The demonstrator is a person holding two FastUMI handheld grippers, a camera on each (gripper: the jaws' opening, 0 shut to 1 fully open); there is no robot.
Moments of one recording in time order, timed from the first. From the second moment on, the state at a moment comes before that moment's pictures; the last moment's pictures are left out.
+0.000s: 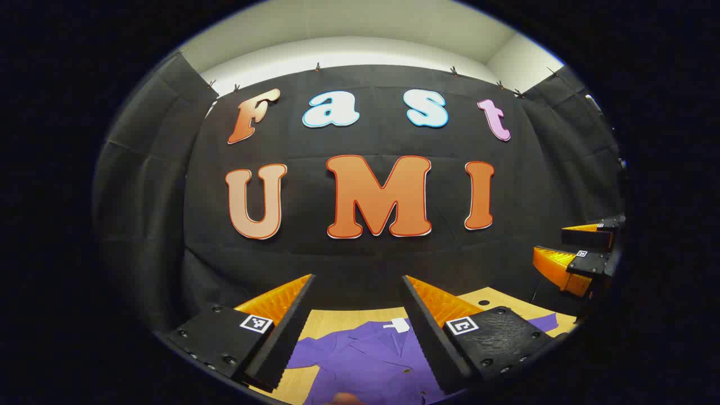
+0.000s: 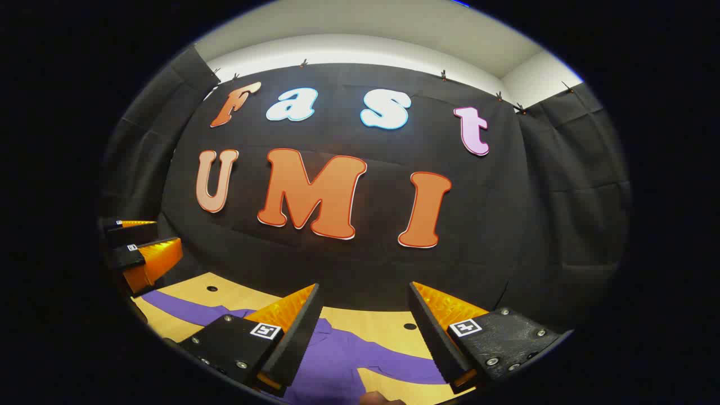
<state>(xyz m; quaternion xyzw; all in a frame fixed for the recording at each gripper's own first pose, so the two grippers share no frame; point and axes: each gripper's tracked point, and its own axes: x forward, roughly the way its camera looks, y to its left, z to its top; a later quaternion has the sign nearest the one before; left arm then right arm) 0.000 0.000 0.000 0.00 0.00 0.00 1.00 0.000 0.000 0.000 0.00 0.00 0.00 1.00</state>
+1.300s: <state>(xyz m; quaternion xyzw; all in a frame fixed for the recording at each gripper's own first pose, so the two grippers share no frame) 0.000 -0.059 0.015 0.03 -0.01 -0.03 1.00 0.020 -0.118 -0.086 0.00 0.08 -0.11 0.99</state>
